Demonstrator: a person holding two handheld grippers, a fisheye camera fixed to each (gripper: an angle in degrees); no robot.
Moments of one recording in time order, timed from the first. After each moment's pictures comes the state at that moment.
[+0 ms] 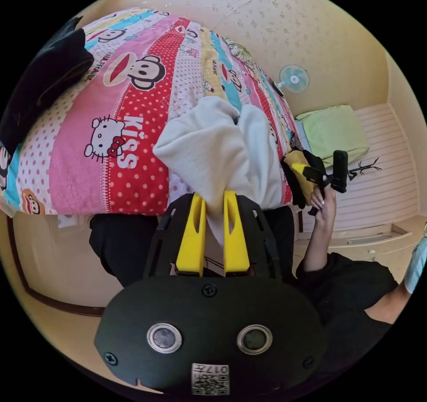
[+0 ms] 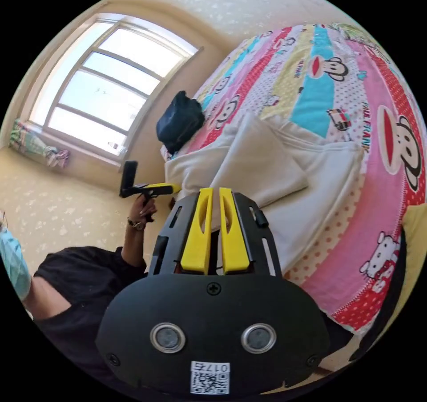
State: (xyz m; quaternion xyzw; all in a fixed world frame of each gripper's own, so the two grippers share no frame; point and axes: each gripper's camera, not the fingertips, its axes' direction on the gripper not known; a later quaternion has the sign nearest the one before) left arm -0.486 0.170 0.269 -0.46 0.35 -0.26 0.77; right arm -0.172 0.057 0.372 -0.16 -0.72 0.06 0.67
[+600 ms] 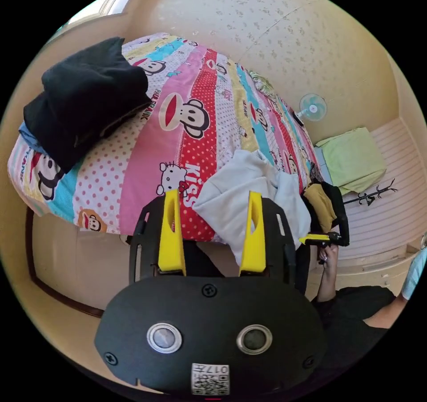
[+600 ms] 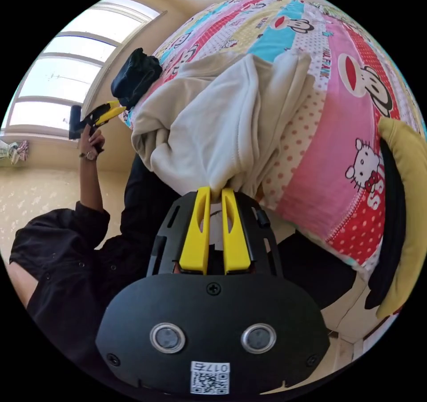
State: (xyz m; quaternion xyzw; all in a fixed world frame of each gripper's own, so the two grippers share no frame) left arm -0.537 0.100 0.319 -0.43 0.27 -0.30 0.81; right arm -0.215 0.154 0.353 -0.25 -0.68 -0.02 0.69
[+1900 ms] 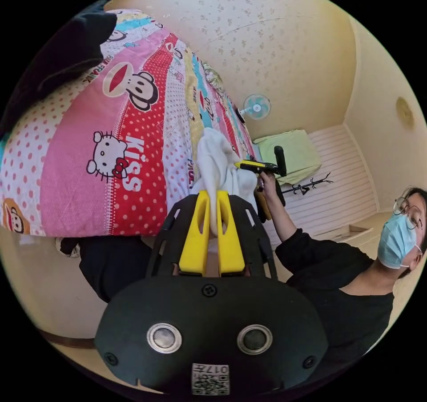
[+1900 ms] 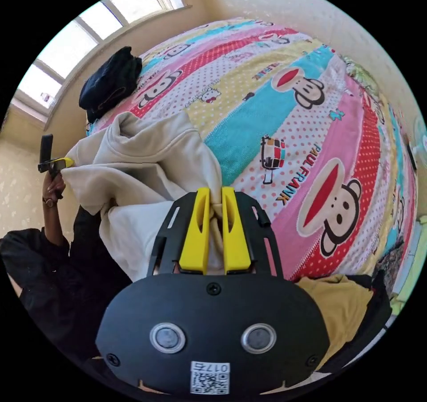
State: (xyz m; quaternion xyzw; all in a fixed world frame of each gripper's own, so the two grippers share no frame) left arm -0.470 0.075 0.181 -0.31 0.44 -0.37 0.76; right arm -0.227 0.006 0.298 -0.11 -0.56 -0.08 0.82
